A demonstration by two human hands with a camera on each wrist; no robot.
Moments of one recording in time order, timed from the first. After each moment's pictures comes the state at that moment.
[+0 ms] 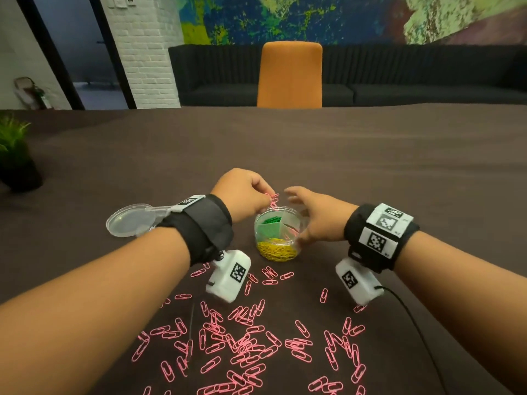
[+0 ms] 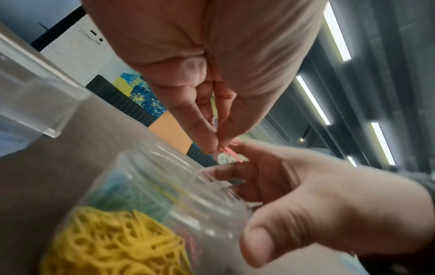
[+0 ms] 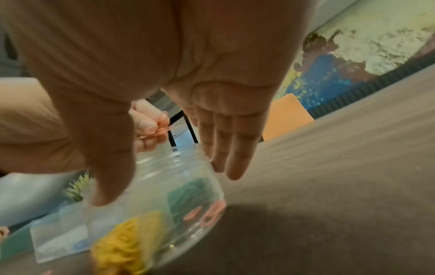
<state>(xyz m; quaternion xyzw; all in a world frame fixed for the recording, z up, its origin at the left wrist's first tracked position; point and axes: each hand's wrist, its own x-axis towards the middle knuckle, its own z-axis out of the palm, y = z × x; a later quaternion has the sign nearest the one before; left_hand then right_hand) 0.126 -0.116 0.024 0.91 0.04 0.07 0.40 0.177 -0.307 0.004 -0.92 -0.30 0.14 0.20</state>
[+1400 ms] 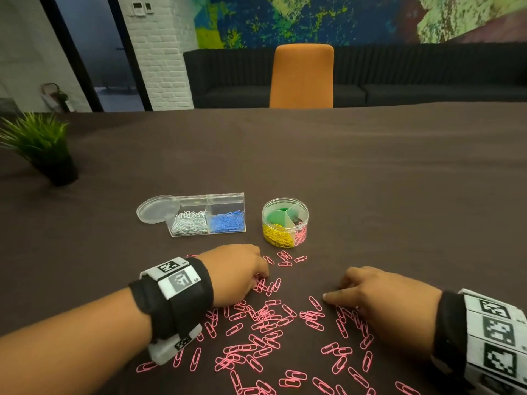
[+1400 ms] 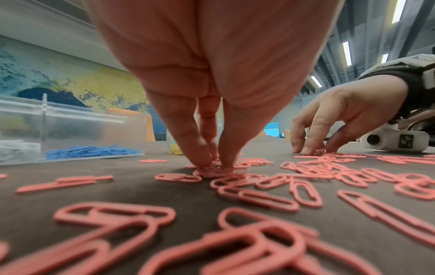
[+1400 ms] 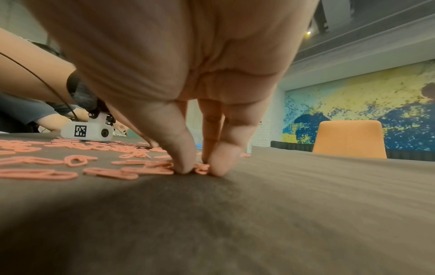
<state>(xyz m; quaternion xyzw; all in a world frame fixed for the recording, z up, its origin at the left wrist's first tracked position) 0.001 -0.102 -0.020 0.98 -0.17 -0.13 0.00 0.036 -0.389 -0.027 -0.89 -0.43 0.14 -0.04</state>
